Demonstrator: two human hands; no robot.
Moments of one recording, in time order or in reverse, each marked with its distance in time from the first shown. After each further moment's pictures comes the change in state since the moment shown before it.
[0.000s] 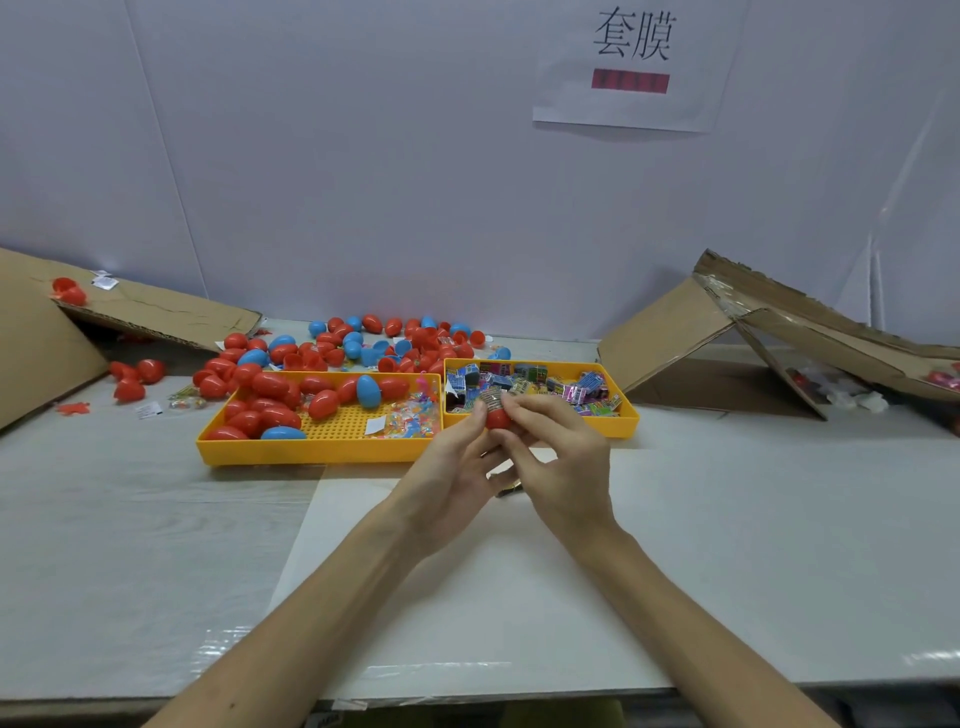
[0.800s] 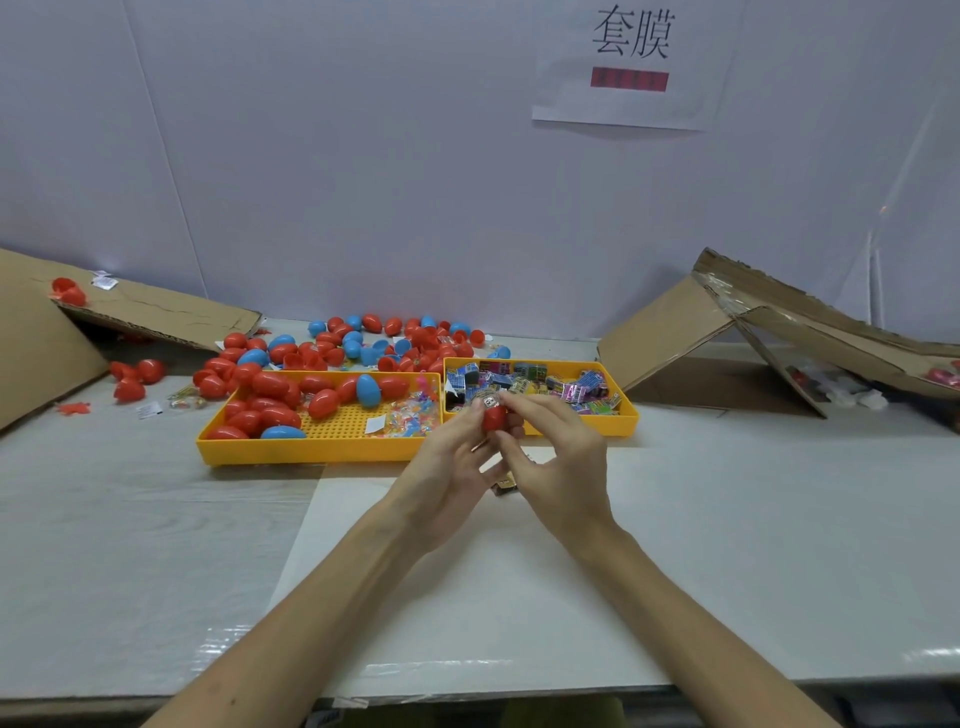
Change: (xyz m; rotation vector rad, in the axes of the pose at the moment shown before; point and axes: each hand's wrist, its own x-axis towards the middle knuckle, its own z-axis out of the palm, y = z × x) left_hand 0.000 0.000 -0.001 0.006 0.091 0.069; right_hand 0.001 -0.003 -0.001 -0.011 -0.023 -0.016
